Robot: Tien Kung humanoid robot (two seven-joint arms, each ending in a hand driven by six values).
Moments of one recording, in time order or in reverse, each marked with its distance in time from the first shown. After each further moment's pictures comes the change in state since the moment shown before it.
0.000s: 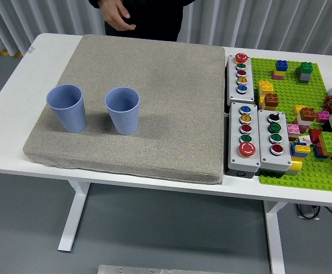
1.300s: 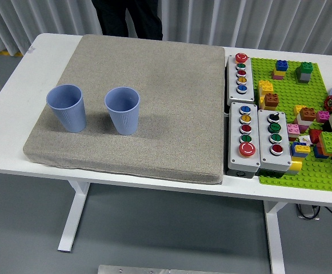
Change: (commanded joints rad) left arm 0.059 -0.036 0.039 0.015 -0.095 -0.123 -0.046; right arm -0.009 0.004 0.002 0.000 -0.001 -0.002 0.001
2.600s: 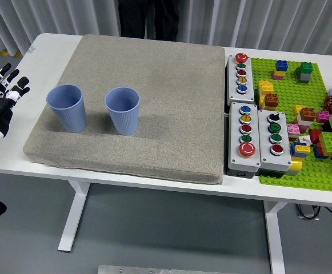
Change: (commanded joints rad) left arm 0.156 -0.098 0.035 -0.049 0.386 -0.128 0.036; right arm 0.013 -0.004 0.009 0.000 0.001 0.004 0.002
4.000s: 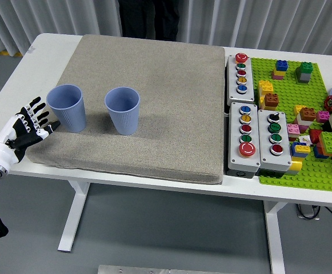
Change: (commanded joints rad) left arm 0.027 -0.021 0.064 0.072 0.150 -0.081 0.033; right arm -0.011 0.010 0.009 0.000 -0.024 0.002 -0.010
